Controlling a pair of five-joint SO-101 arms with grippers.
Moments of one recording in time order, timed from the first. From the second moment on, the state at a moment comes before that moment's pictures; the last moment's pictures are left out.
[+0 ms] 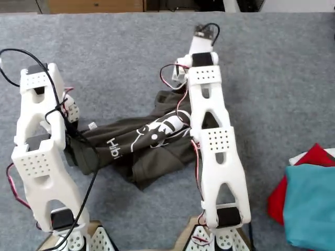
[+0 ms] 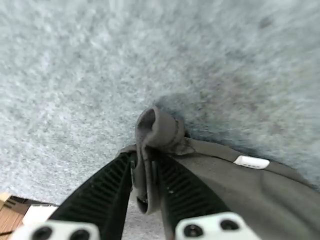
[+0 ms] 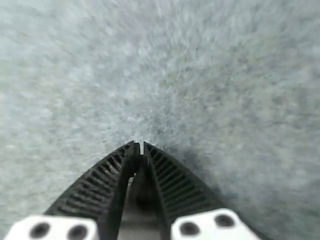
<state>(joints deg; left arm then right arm) -18.5 34.9 -21.1 98.6 19.0 -10.4 74.0 -85.1 87.2 -30.3</state>
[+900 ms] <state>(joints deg) -18.5 13.1 -67.8 100.2 19.1 -6.4 35.1 -92.3 75.6 -28.7</state>
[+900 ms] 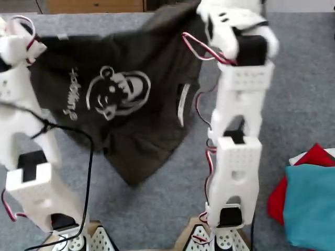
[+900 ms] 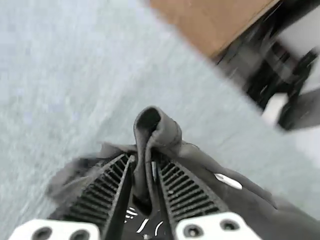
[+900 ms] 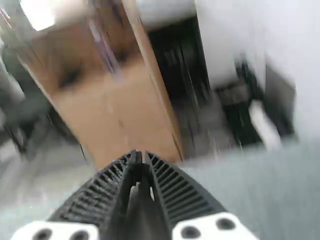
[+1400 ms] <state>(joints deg) -18.5 -16.3 -82.0 100.2 16.5 -6.1 2.3 -94.2 71.5 -28.7</state>
